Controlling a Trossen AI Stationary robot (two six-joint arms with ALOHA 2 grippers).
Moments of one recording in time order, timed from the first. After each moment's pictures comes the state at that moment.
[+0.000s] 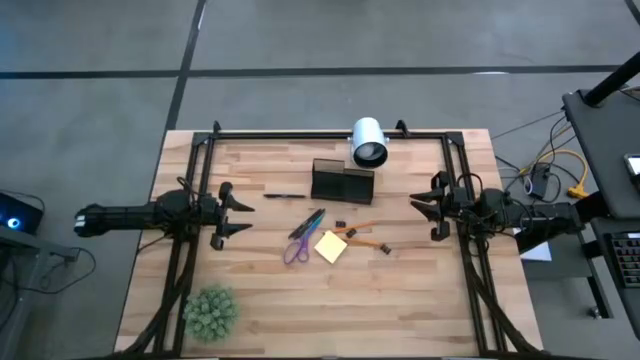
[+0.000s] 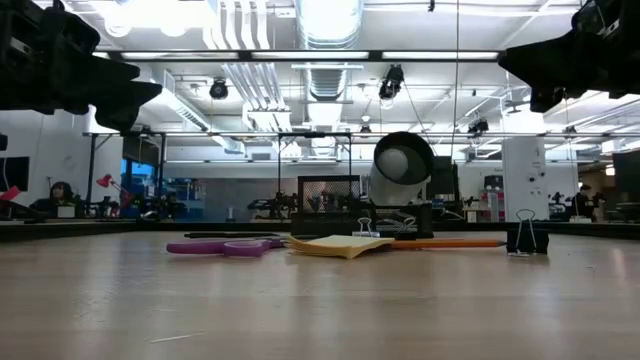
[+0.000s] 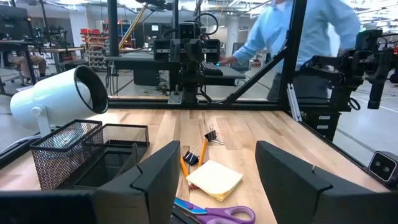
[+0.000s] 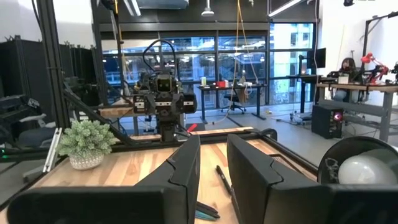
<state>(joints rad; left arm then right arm) 0.02 0.07 0.00 0.04 0.08 -0.04 0.03 0.01 0.01 0.19 0.16 0.05</state>
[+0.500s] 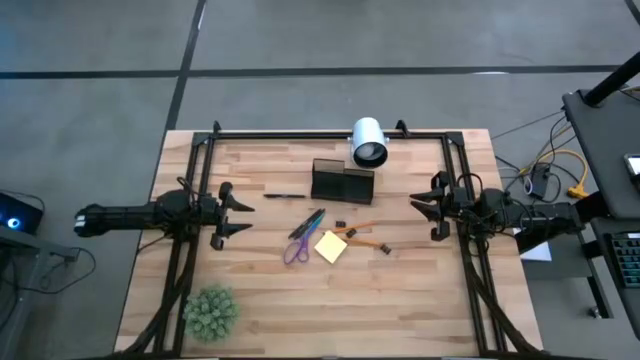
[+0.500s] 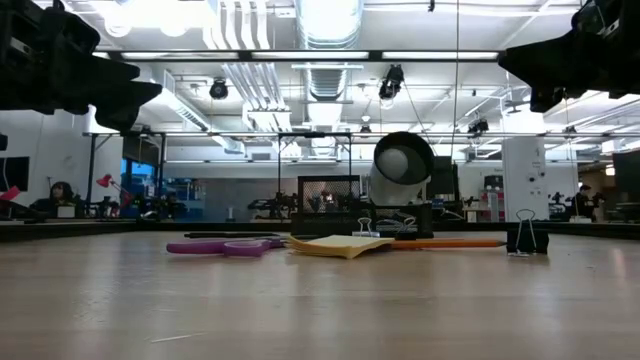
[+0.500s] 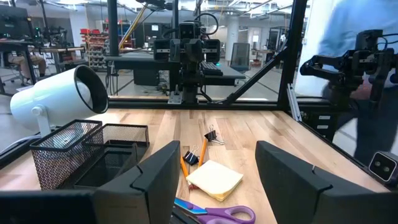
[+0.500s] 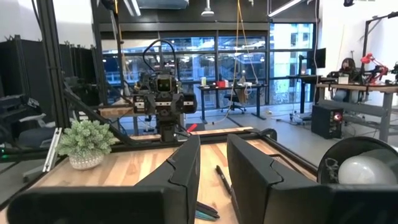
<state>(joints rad) 0.02 0.07 0.00 0.04 0.08 -0.04 0.03 0.01 0.01 0.19 0.16 0.05</state>
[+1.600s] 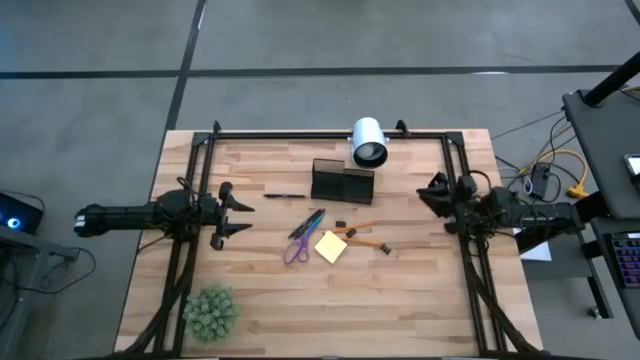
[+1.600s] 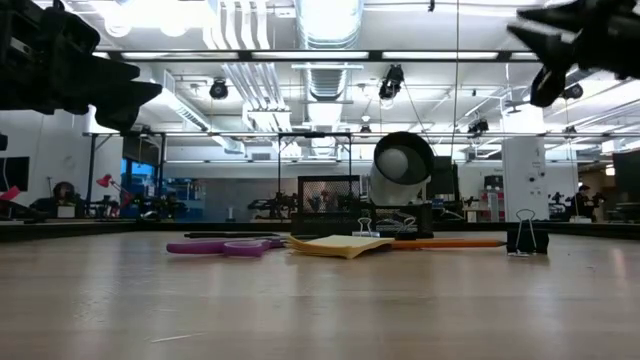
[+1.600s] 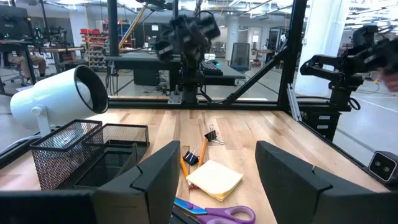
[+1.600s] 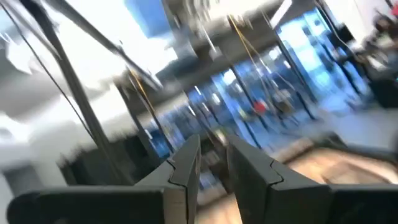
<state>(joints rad) 0.02 0.07 0.00 0.04 0.08 -0.05 0.03 0.01 0.01 0.42 0.16 0.51</state>
